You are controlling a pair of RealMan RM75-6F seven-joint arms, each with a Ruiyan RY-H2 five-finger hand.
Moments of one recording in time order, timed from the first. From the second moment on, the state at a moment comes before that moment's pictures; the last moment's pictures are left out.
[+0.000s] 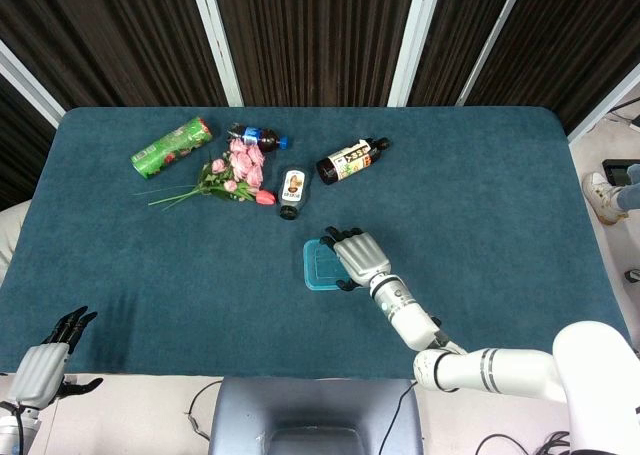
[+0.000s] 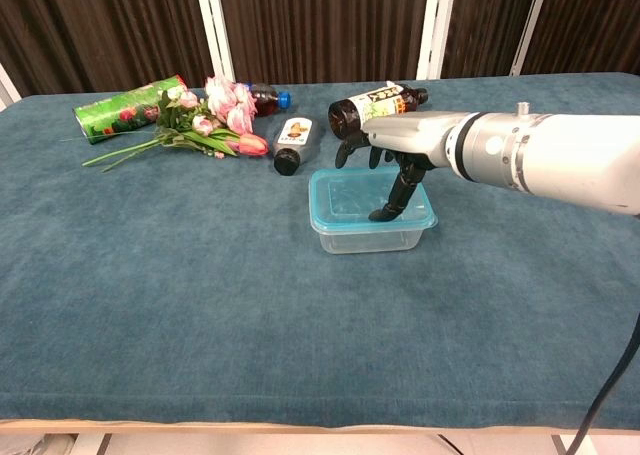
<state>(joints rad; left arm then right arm) -0.08 -1.26 0.07 -1.34 1.51 1.32 -0.20 1.01 -1.58 0.15 -1.51 -0.69 0.86 -0.56</state>
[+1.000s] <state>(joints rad) -0.08 -1.26 0.08 -1.34 1.51 1.32 -0.20 1.00 -1.60 0.13 -1.44 -0.71 0.81 -0.49</state>
